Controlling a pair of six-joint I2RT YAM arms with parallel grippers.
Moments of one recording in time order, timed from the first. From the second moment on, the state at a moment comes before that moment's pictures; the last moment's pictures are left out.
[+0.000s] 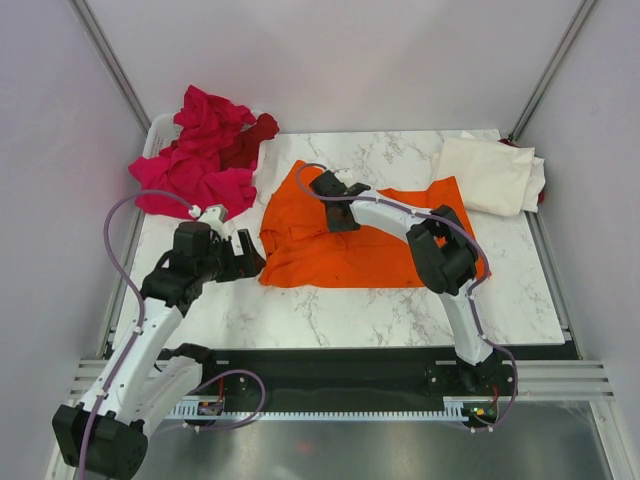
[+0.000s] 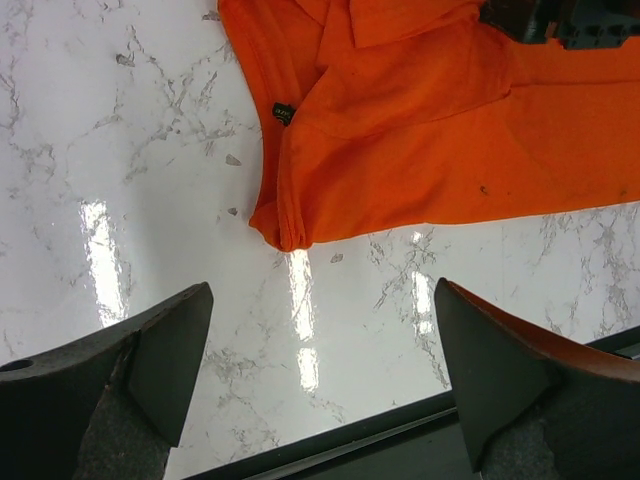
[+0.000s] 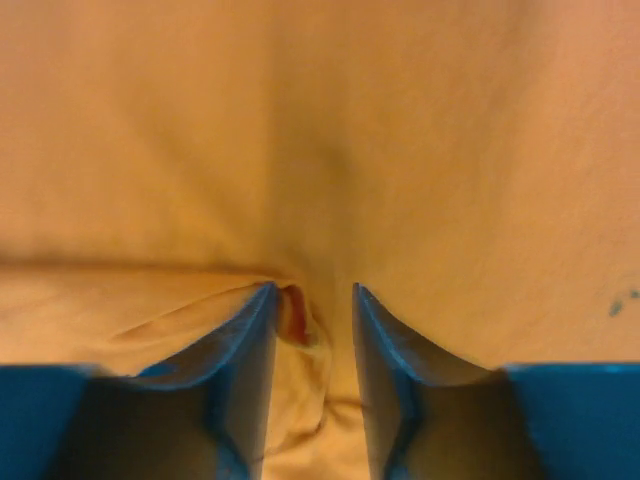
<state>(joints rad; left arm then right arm) -0.23 0.82 0.71 -0.60 0.15 -0.38 0.70 2.19 1.70 -0.62 0.39 0.54</state>
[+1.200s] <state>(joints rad) -0.38 0.70 0.71 -0.59 0.11 -0.42 0.73 2.23 1.72 -0.47 -0.03 0.48</state>
